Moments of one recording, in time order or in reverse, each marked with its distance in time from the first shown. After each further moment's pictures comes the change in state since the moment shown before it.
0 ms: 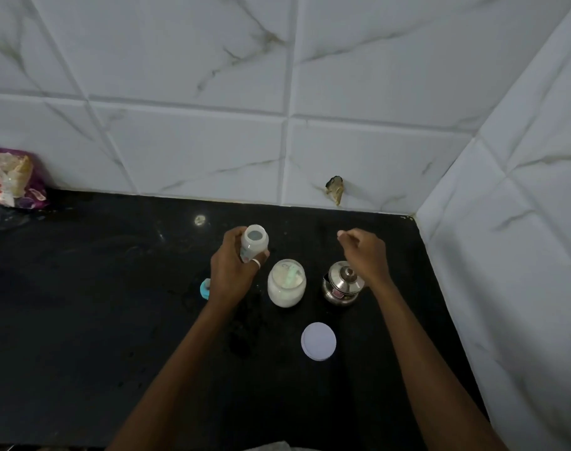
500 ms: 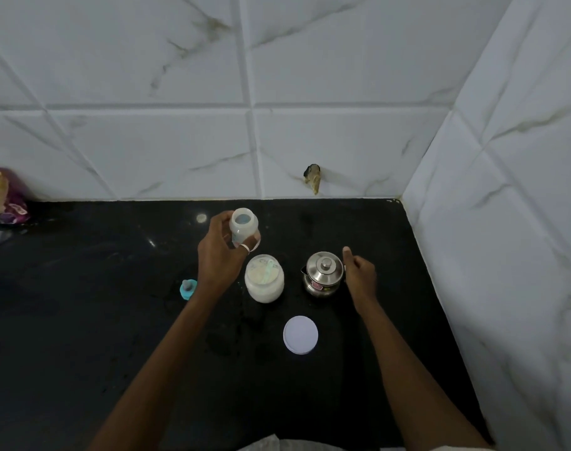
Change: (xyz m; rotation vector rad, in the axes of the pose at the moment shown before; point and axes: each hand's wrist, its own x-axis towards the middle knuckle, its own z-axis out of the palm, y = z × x) left_hand 0.008 0.036 0.035 0.061 -0.004 0.032; right_hand -0.012 0.113 0.027 0.417 0.131 0.387
